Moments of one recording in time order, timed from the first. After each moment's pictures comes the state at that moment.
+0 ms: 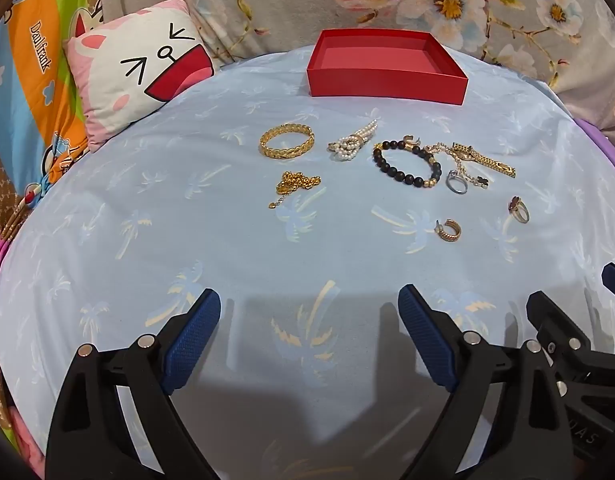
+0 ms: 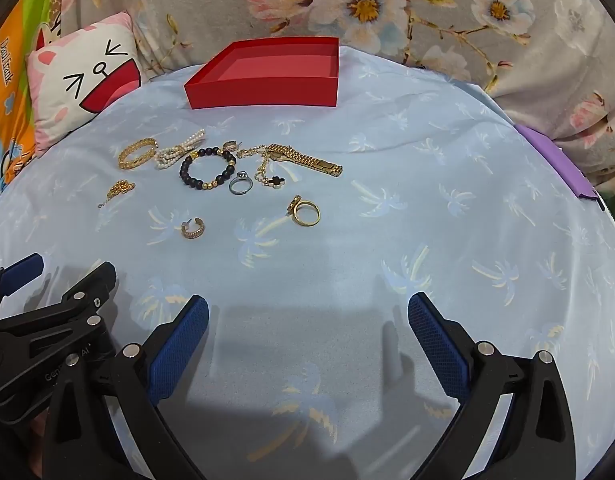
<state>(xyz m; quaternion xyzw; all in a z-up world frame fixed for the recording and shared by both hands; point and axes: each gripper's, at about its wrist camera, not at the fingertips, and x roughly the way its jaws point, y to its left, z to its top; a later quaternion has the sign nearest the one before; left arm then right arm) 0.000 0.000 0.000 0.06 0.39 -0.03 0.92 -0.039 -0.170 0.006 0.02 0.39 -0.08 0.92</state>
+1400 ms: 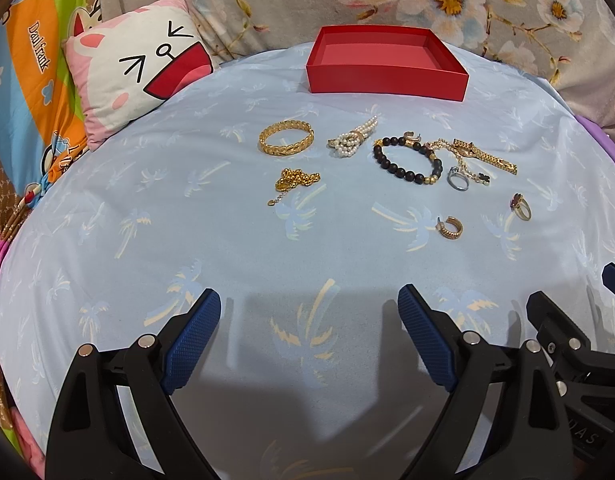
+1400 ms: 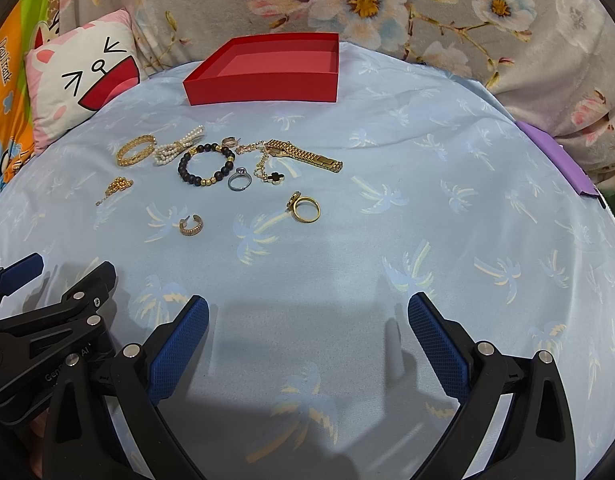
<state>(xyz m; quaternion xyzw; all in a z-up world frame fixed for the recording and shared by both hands) 0.000 0.000 -0.001 0.06 0.39 -0.03 0.92 -0.038 -0.170 0.005 0.02 0.40 -0.08 0.91</state>
